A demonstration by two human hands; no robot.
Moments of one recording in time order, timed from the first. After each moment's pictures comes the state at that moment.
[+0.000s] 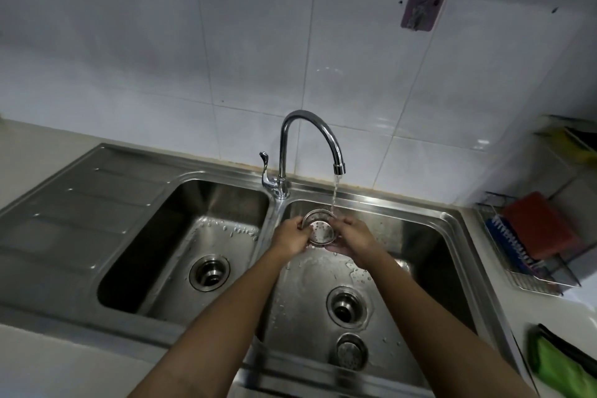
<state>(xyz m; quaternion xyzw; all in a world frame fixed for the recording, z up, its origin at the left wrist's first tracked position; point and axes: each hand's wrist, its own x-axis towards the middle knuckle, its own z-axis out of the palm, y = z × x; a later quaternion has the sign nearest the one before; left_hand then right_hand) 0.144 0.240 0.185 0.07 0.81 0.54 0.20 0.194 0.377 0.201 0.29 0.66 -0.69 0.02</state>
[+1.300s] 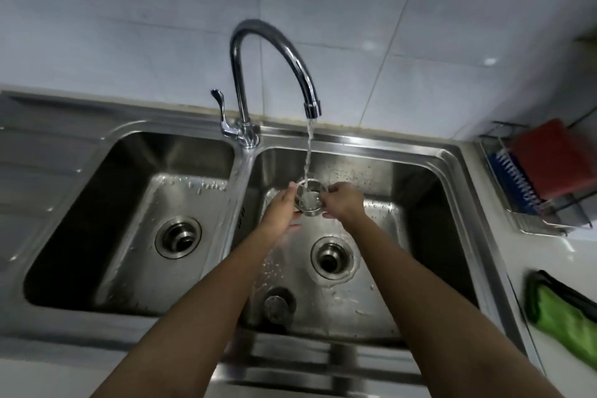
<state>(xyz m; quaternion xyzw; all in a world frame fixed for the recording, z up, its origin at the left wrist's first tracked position) 0.135 0.288 0.132 -0.06 0.69 0.63 0.35 0.164 0.414 0.142 0.38 0.79 -0.48 0.02</state>
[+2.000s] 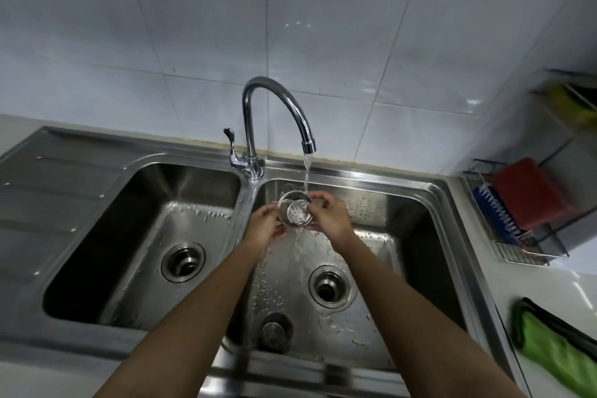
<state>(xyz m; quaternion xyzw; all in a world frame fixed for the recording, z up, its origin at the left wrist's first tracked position) 0.126 0.264 0.153 -0.13 0.65 0.70 0.27 0.180 0.394 0.182 0.24 0.69 -0.68 -0.05</state>
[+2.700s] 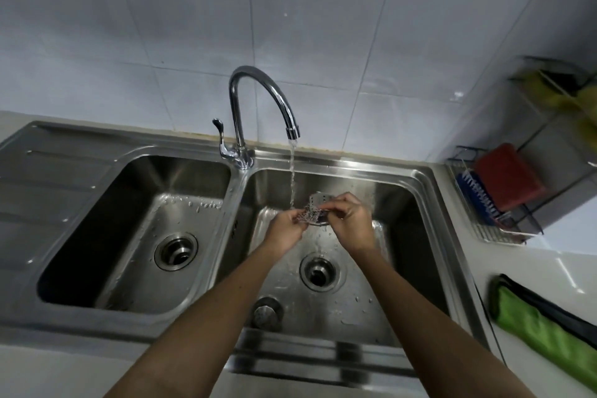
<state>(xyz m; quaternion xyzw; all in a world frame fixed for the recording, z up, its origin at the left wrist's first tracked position) 0.180 0.298 0.144 0.06 0.78 0.55 0.29 0.245 0.436 0.164 0.13 0.88 -0.41 -0.21</state>
